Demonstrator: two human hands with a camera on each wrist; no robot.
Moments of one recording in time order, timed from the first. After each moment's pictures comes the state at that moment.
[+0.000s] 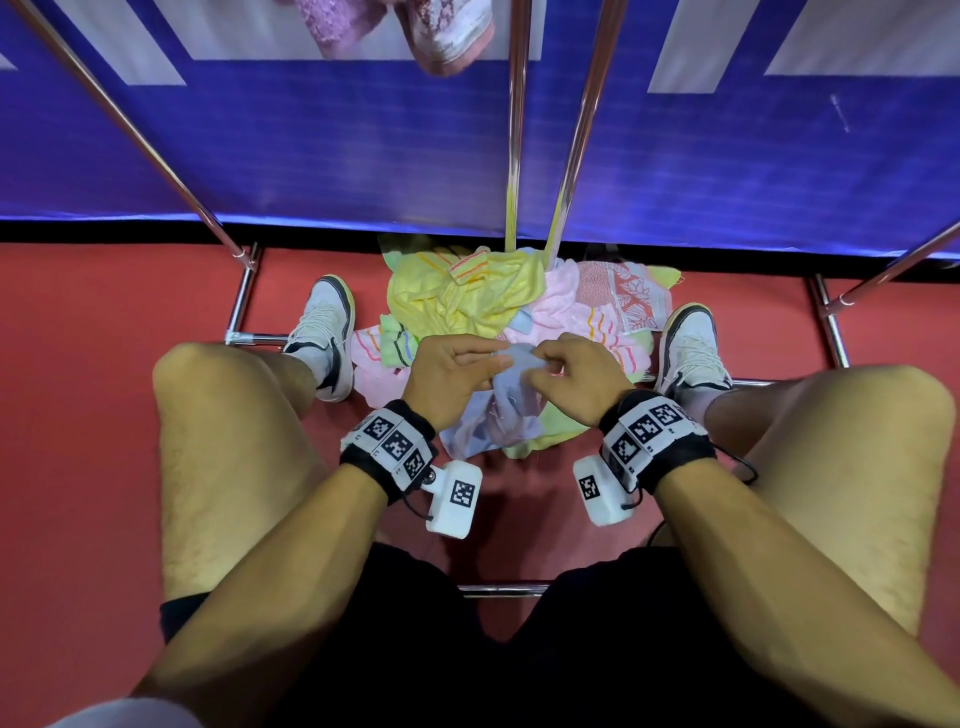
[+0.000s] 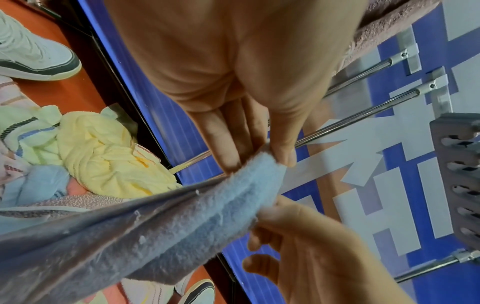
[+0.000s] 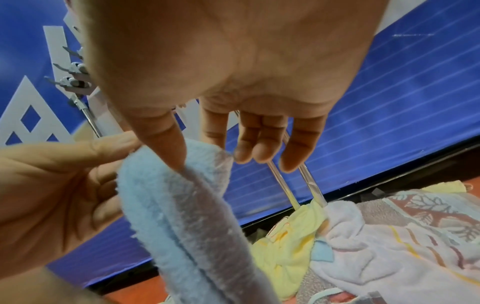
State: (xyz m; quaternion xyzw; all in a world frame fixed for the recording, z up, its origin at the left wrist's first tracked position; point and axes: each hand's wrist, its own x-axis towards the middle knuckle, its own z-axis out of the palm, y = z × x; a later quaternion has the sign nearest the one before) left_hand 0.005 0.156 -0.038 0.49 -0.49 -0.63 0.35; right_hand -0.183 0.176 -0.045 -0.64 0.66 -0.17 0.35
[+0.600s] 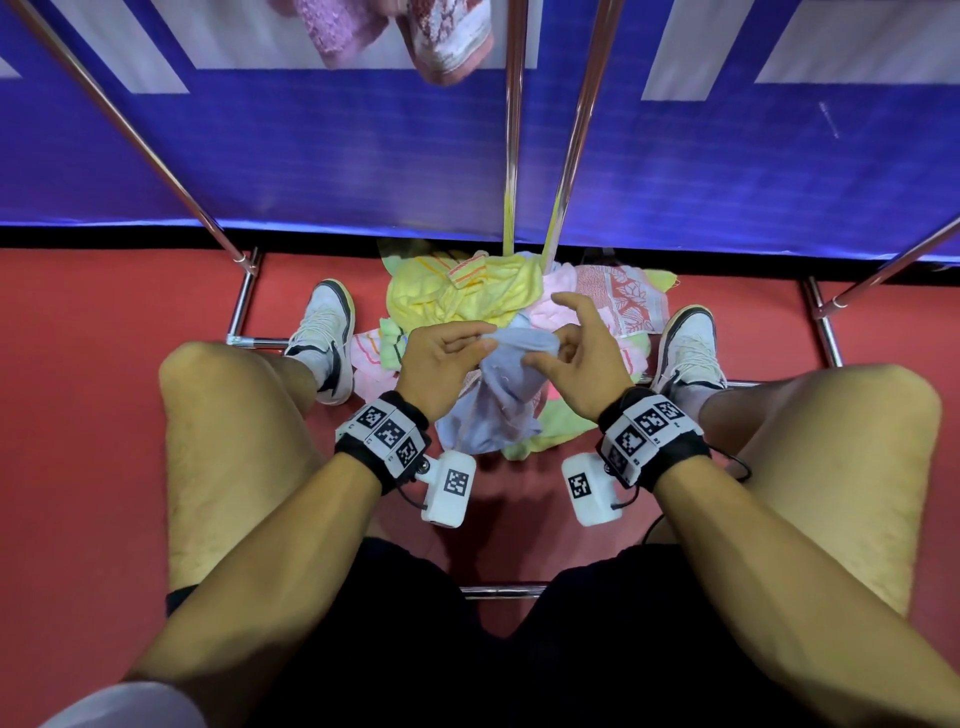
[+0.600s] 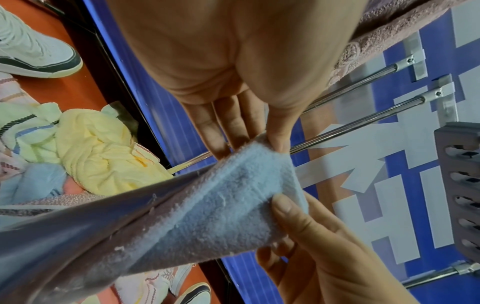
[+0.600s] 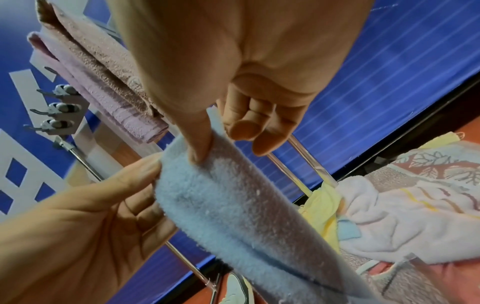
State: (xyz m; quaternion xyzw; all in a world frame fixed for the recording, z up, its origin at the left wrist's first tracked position) left_hand 0.009 0.147 -0.029 0.50 -0.52 -0.57 0.39; right_hand -0.180 0.179 -0.040 -0.53 0.64 -0.39 0.40
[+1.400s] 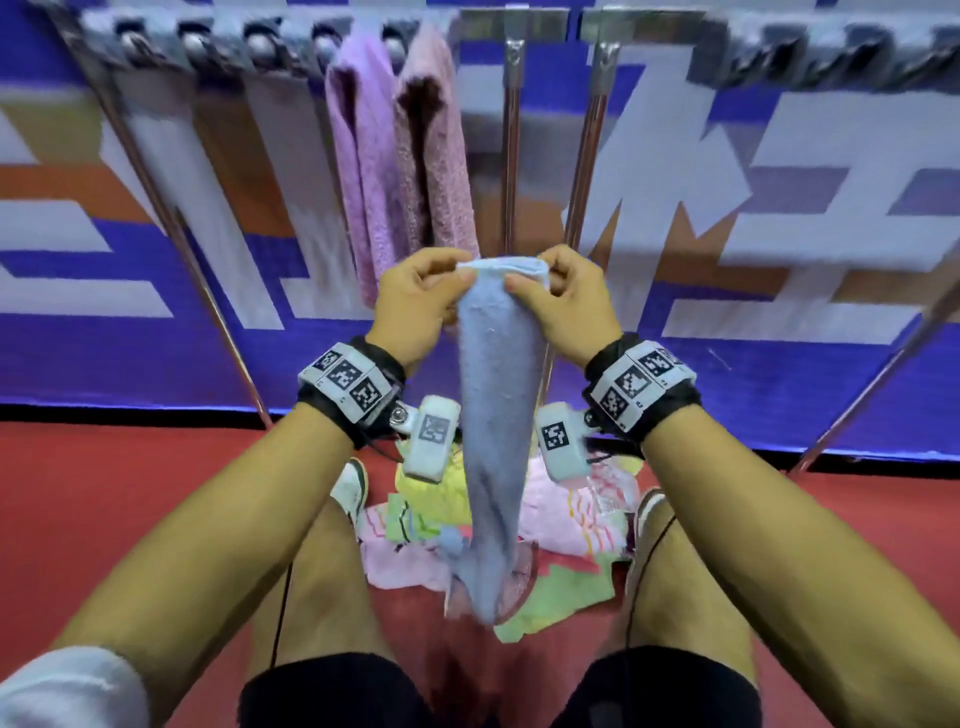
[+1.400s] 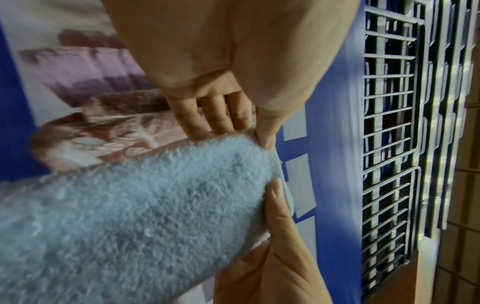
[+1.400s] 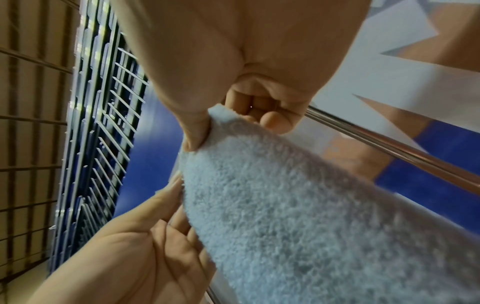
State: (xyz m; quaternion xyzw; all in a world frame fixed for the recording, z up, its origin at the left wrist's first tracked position) left_hand 0.002 0.076 0.261 0.37 -0.56 -0.49 0.55; right_hand -0.168 0.100 0.258 -0.59 0.48 -0.58 0.28
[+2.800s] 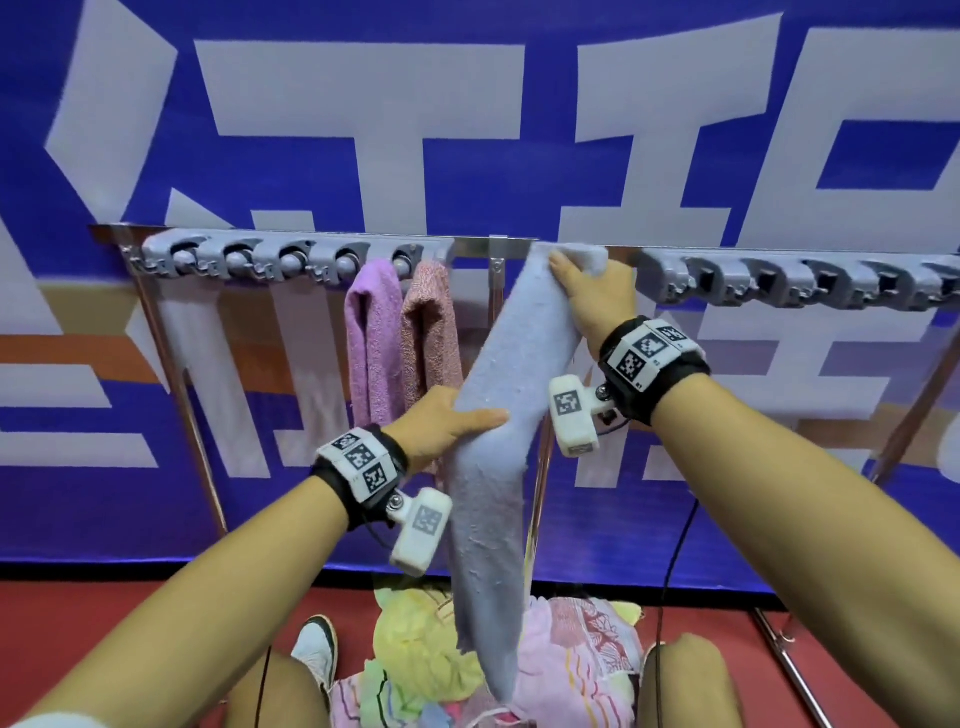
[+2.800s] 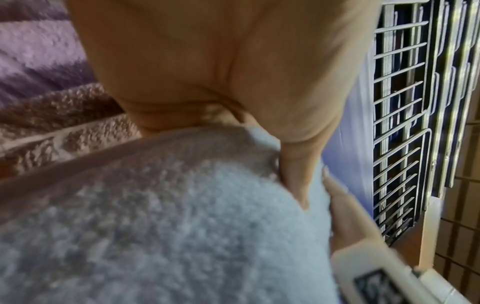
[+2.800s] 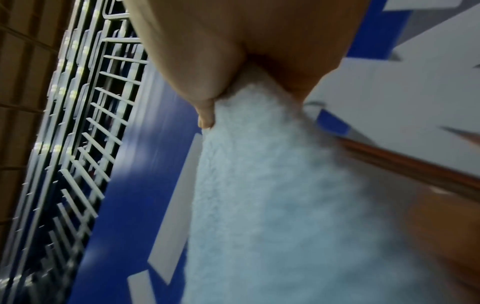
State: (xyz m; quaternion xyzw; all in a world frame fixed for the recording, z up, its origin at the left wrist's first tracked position) left_hand -0.011 0.025 0.329 0.36 -0.64 -0.58 0.36; right_hand -0.204 0.025 0.439 -0.48 0.55 -0.65 0.17
